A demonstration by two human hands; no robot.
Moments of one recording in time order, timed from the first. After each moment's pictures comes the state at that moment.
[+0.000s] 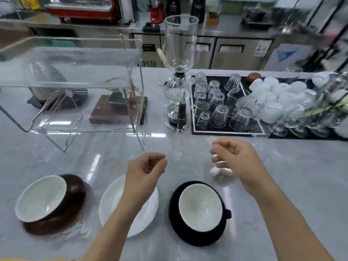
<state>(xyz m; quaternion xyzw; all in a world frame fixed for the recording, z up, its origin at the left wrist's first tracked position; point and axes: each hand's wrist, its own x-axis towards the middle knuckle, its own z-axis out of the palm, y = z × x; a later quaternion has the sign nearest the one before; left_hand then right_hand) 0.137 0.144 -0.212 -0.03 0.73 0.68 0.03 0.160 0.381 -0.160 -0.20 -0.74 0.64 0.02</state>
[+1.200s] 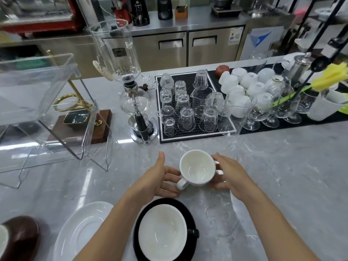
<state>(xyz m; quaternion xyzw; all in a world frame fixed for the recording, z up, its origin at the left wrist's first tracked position) 0.076 0.277 -0.230 -0.08 0.68 0.57 0.46 0.154 0.487 -0.226 -0.35 -0.62 0.70 -0.08</state>
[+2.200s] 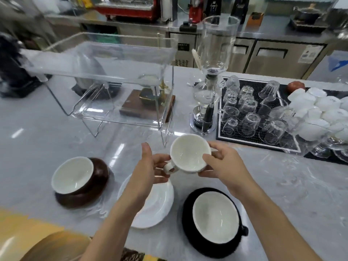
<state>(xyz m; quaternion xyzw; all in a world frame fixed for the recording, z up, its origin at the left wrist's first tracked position) 0.136 0.125 -0.193 -0.15 0.70 0.69 0.11 0.122 0.333 -0.183 -0.11 -0.71 0.68 -0.10</state>
